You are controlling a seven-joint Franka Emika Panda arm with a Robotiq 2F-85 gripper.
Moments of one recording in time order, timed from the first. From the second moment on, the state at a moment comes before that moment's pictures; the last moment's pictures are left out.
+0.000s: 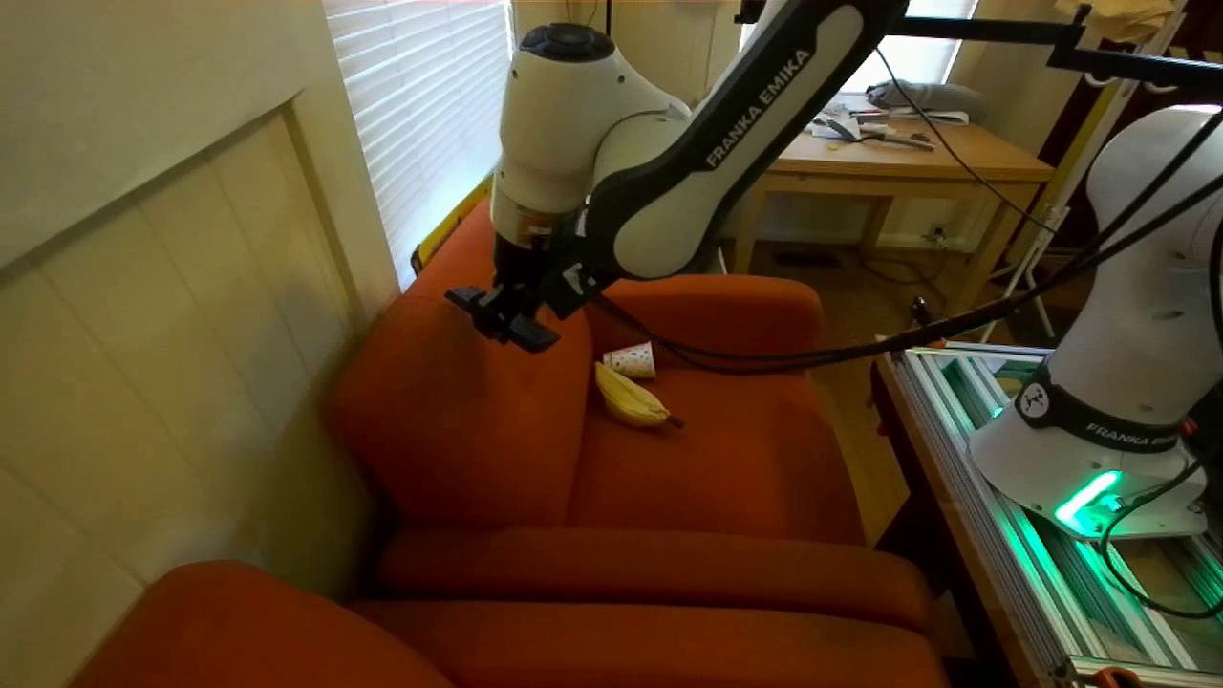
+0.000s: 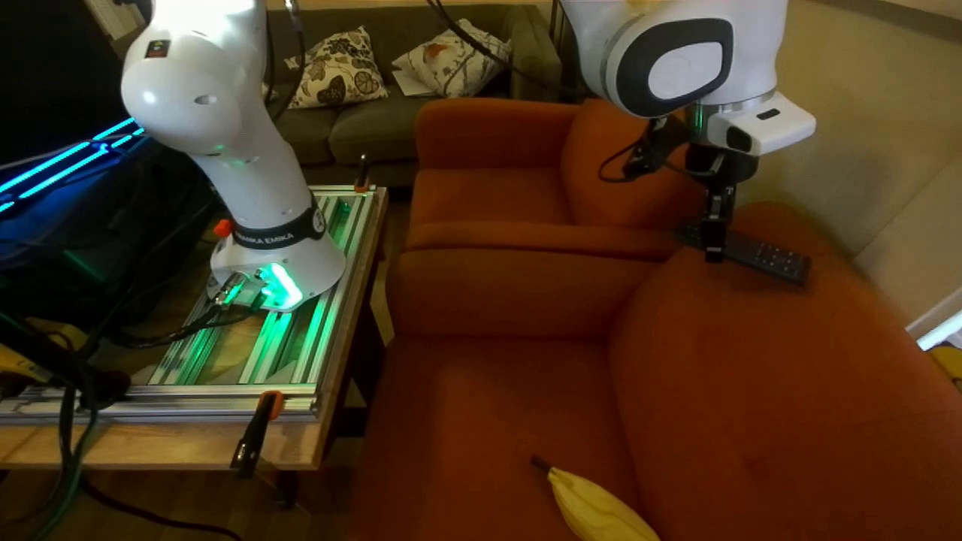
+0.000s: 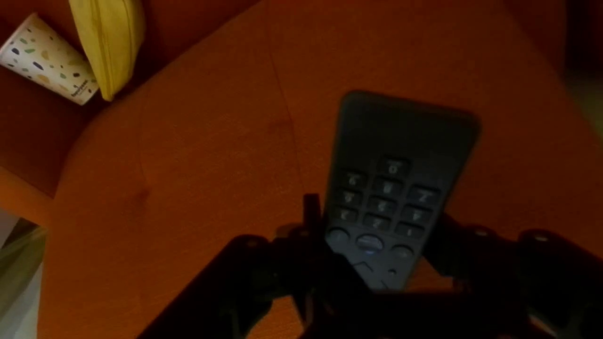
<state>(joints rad) 0.26 0.39 -0.33 -2.11 -0.19 2.79 0.65</state>
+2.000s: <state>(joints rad) 0.41 0.32 -0.30 -2.40 -0.41 2.92 0.69</state>
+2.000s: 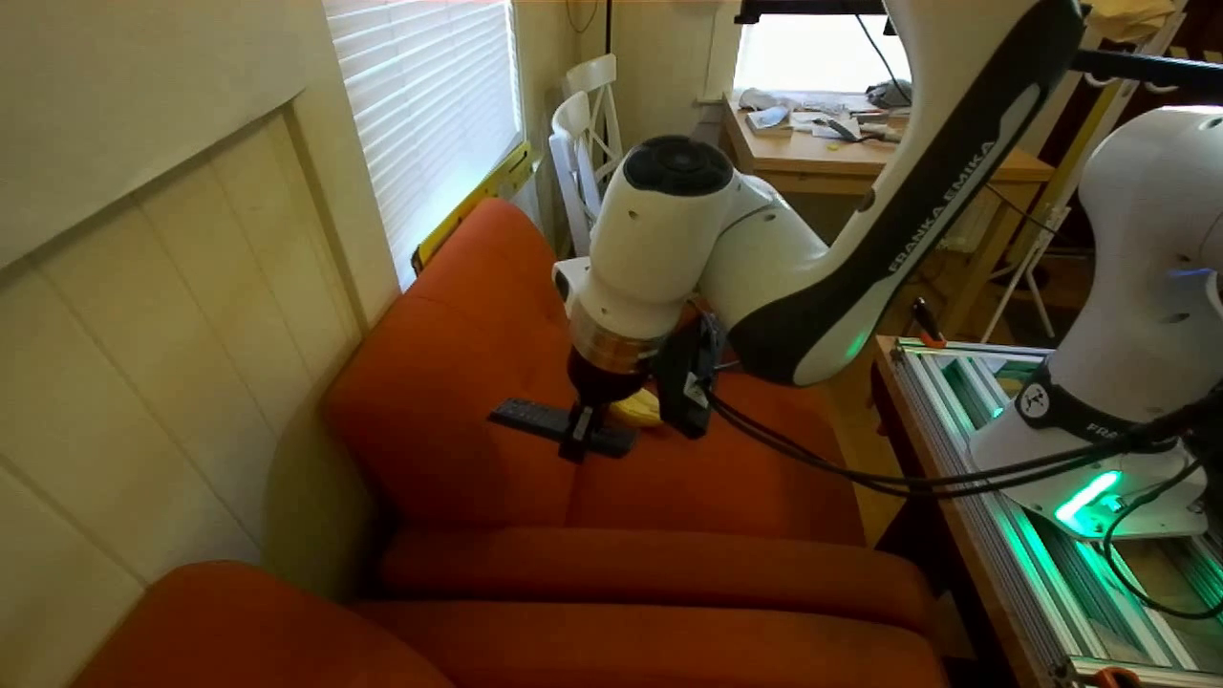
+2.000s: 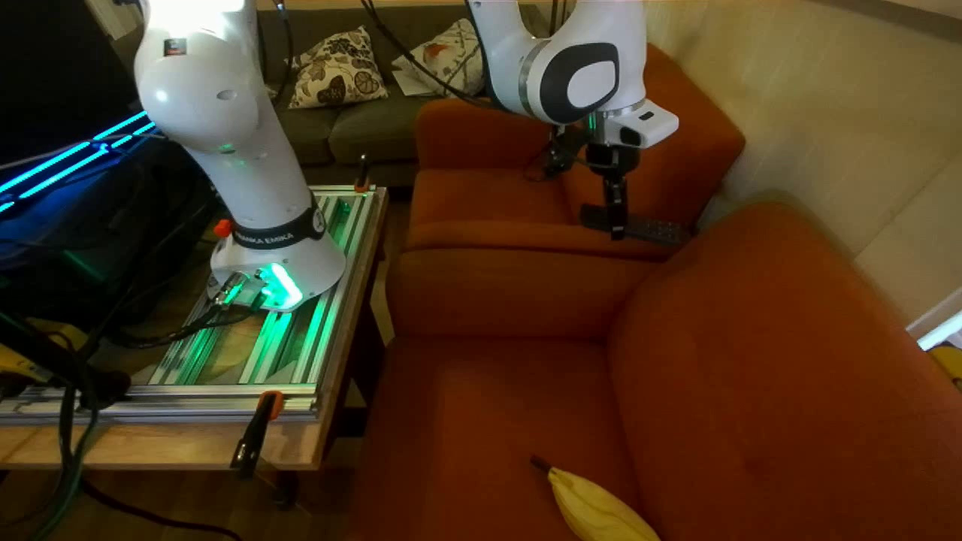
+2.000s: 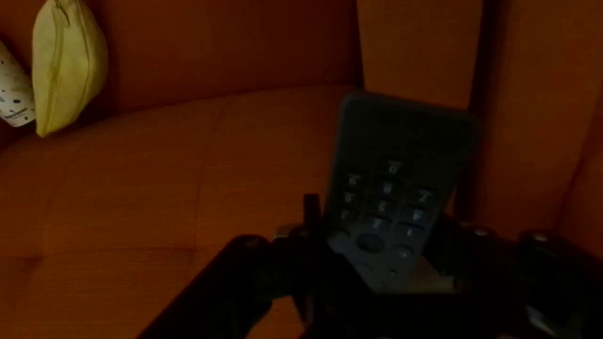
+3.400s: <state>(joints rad) 0.40 0.58 -0.21 -2.34 -0.41 3.14 0.69</state>
